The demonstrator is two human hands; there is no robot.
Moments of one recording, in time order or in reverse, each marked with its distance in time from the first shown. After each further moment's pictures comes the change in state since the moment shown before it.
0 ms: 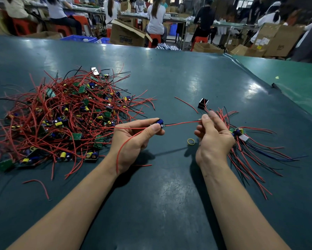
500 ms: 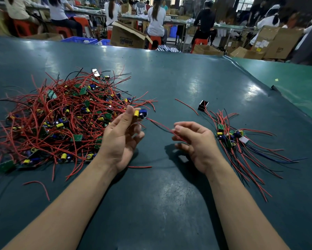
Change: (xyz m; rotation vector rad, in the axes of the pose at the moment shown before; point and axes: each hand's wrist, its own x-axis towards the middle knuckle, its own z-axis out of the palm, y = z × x) left_hand 0.013 0.008 -0.015 -0.438 0.152 -0.175; right_hand -0.010 -0.007 -0.002 -0.318 -0.574 0.296
